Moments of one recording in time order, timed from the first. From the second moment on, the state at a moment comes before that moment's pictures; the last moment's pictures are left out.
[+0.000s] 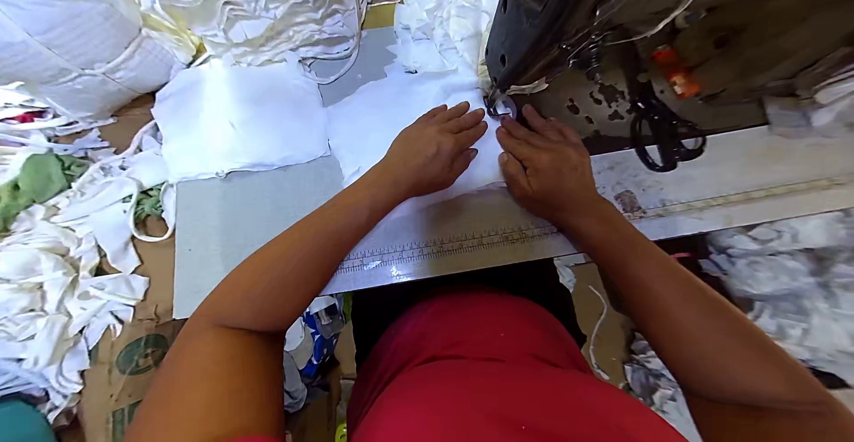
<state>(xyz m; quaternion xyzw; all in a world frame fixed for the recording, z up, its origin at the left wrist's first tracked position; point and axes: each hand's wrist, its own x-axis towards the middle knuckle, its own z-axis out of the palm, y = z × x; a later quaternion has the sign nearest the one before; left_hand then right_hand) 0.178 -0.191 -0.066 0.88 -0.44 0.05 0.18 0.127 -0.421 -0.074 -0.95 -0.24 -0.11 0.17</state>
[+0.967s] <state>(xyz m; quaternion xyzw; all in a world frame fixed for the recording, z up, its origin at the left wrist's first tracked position) 0.202 -0.204 0.012 0.93 -0.18 -0.14 0.29 0.138 -0.487 -0.015 -0.98 -0.03 -0.12 0.17</state>
